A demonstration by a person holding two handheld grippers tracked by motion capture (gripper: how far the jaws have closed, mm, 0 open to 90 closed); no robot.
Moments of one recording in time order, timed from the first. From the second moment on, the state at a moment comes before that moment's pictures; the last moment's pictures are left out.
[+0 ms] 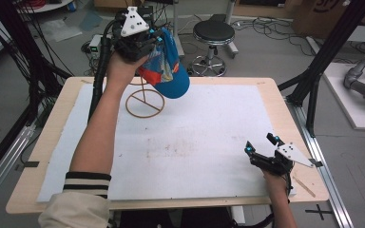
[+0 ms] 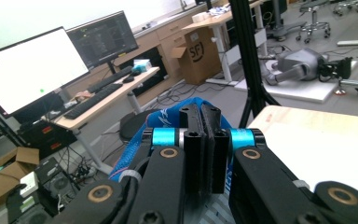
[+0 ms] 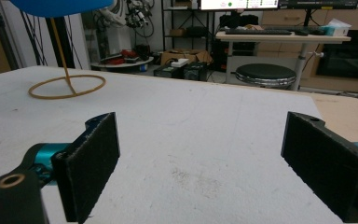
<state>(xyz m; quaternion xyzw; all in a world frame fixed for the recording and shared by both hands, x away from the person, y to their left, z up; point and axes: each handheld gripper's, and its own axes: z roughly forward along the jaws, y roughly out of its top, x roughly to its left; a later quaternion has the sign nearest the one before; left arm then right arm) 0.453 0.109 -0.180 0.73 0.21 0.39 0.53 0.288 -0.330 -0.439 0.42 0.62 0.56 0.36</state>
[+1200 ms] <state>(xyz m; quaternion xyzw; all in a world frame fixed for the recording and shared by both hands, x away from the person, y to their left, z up) 0.502 0.156 -0.201 0.71 0.30 0.40 0.49 0.289 -0.335 -0.440 0.43 0.62 0.56 0.35</state>
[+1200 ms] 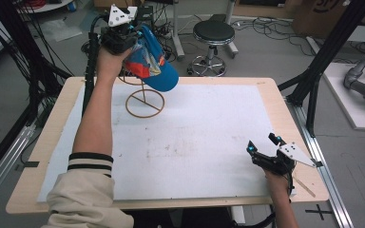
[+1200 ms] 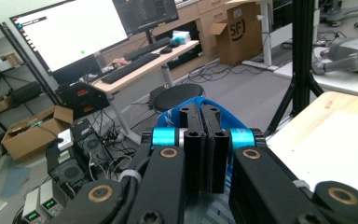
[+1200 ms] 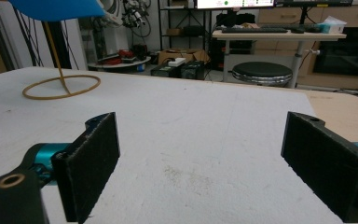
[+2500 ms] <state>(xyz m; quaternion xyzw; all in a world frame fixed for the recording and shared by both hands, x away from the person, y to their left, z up) 0.500 0.192 -0.221 0.67 0.36 0.38 0.52 0.291 -0.330 -0.442 0.43 0.62 0.55 0.35</state>
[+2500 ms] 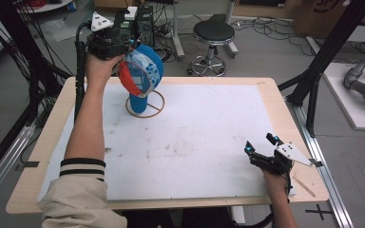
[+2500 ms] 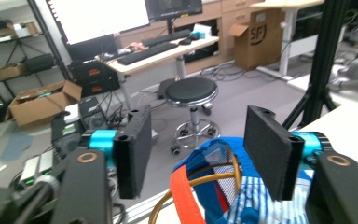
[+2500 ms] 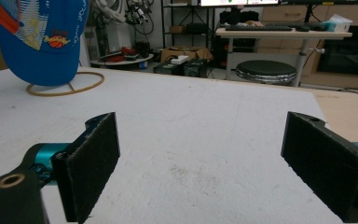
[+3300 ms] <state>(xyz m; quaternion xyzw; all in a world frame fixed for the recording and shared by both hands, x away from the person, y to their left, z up) 0.458 0.208 -0.238 0.67 0.35 0.36 0.55 0.293 -0.319 -0.439 0.41 0.63 0.56 0.35</state>
